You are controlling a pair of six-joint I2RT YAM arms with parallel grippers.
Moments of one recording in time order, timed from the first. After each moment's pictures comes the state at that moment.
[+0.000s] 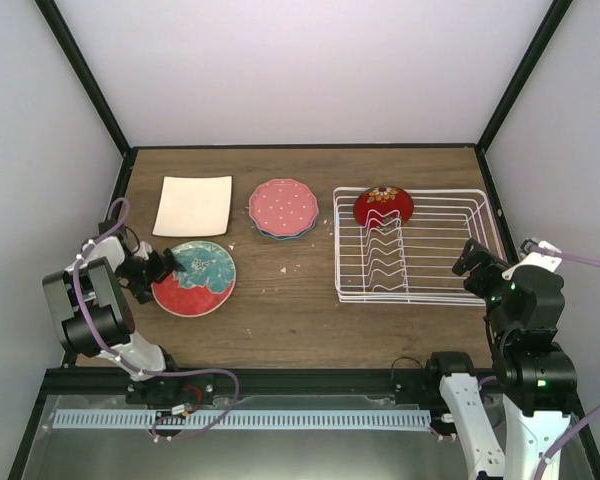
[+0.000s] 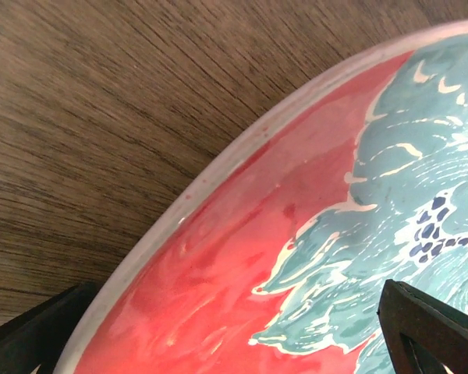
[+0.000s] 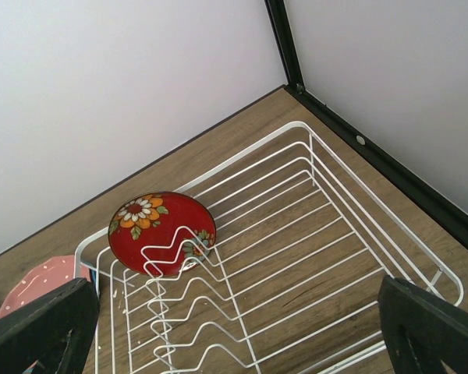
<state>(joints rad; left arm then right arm) 0.40 1.58 0.87 -0.81 0.41 -0.25 -0.01 0.44 1.10 -1.03 0.19 0.47</state>
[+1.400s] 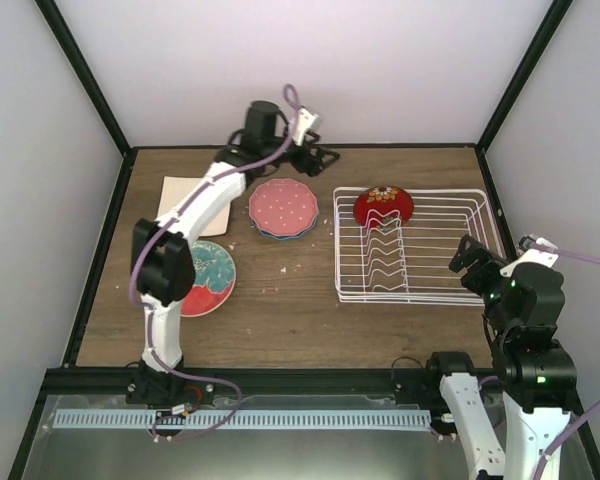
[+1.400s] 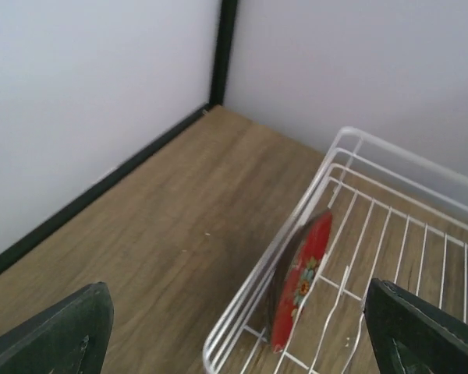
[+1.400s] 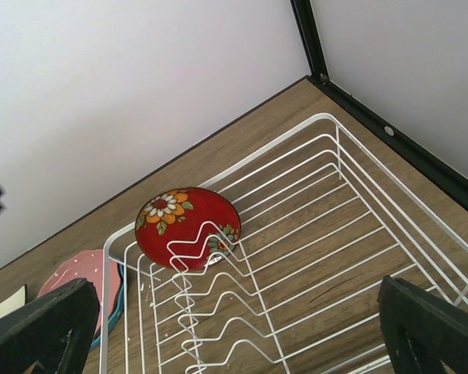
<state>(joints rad) -0.45 2.00 1.90 -0.27 0.59 0.02 -0.01 0.45 1.10 -1.01 0.13 0.51</state>
